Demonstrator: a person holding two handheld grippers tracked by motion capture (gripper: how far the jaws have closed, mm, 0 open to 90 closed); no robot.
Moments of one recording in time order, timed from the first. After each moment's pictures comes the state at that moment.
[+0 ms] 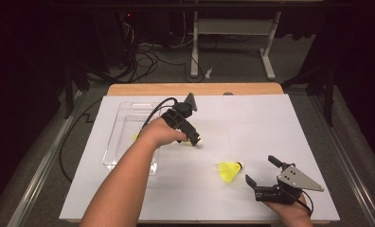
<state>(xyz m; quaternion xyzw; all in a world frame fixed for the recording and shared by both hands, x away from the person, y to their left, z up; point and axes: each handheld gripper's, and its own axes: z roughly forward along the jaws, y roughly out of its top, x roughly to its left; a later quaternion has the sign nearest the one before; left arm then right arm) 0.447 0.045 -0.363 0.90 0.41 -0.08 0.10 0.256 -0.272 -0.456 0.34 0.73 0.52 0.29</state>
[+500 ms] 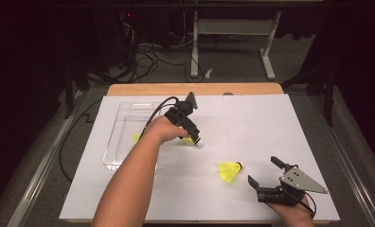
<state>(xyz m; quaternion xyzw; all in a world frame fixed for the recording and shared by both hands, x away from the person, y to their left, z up) 0.472 0.043 -0.384 0.90 0.42 -0.08 0.10 0.252 -0.277 -0.455 0.35 0.72 0.52 0.30</state>
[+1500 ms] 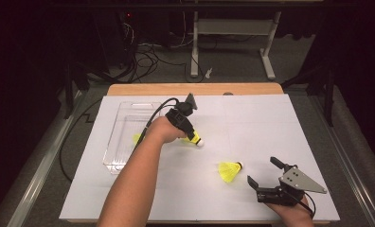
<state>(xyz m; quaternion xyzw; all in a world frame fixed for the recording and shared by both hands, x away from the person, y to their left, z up) 0.478 0.045 -0.398 0.90 0.41 -0.08 0.11 0.252 -0.276 -0.456 0.35 0.72 0.52 0.29</state>
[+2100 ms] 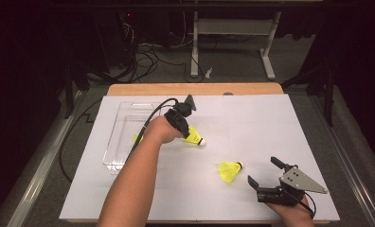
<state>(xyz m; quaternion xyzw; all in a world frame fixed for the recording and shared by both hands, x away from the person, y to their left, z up) 0.476 0.048 -0.396 0.91 0.39 -0.07 0.12 0.252 -0.277 -0.456 0.35 0.72 0.52 0.29</state>
